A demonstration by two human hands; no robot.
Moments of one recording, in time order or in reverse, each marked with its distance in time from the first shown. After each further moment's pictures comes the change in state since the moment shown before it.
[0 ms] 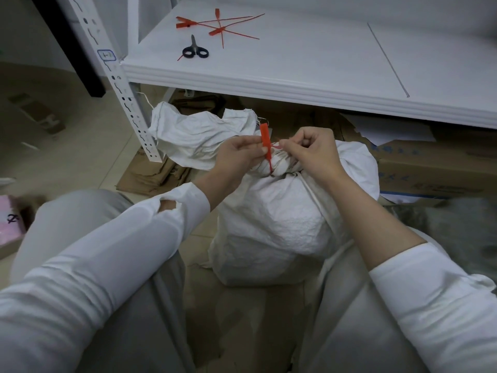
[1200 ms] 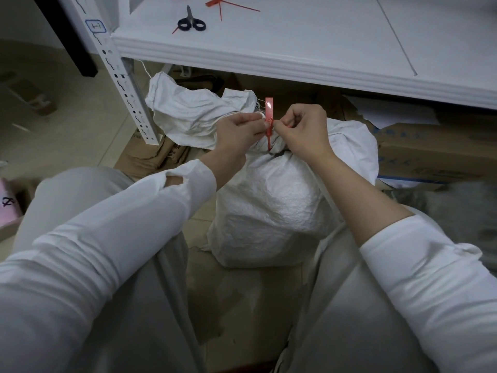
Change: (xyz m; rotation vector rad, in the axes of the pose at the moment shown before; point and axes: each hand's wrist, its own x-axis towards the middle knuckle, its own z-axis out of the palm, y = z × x) left_hand 0.009 -0.004 0.010 -0.049 0.179 0.041; right_hand 0.010 0.009 0.021 -0.259 0.062 -0.128
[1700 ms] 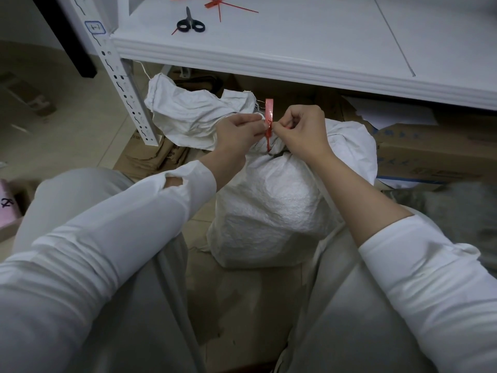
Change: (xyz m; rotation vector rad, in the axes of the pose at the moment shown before) left_hand -0.003 0.002 0.001 0.029 0.007 0.002; right_hand 0.002 0.002 0.000 0.001 -0.022 -0.013
